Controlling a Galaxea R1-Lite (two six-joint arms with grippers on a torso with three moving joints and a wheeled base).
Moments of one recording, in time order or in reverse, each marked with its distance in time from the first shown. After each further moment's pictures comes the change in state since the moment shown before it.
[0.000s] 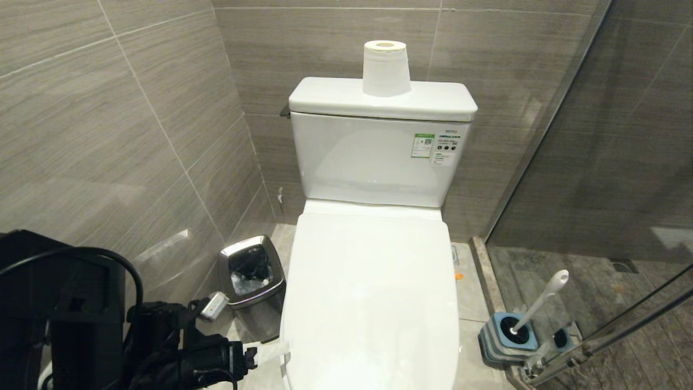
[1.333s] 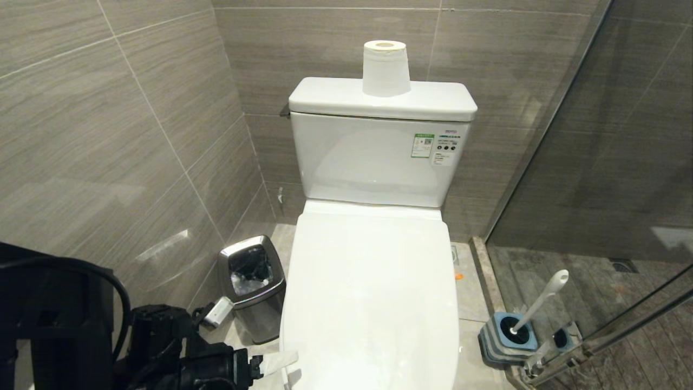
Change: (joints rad) left arm -0.093 -0.104 0.052 0.048 0.024 -0.118; right arm 0.001 0.000 0.000 0.000 0.000 0.000
